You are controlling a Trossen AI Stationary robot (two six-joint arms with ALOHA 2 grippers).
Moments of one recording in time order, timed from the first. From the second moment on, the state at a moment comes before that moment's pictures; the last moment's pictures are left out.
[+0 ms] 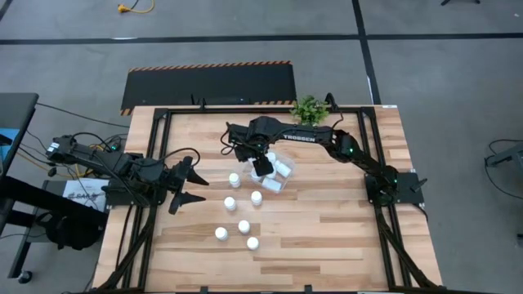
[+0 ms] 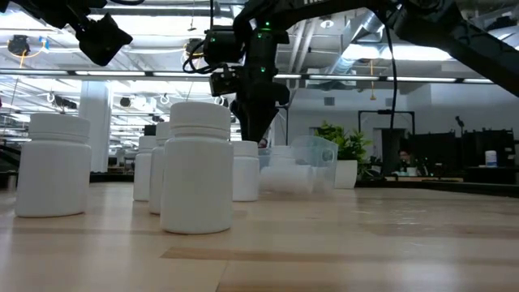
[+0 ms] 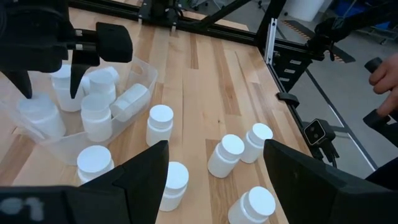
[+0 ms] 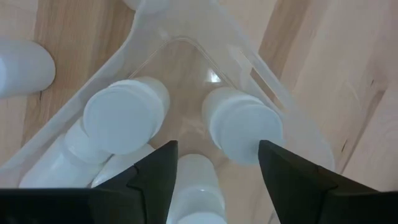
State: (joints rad) left arm -0.28 0.58 0.51 -0.30 -0.09 -0.32; right arm -0.18 2.43 2.33 -1.32 0.00 -0.55
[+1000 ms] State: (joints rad) left arm -0.28 0.59 0.51 -0.29 0.01 -0.31; right arm -0.13 2.04 2.33 -1.56 0.23 0.10
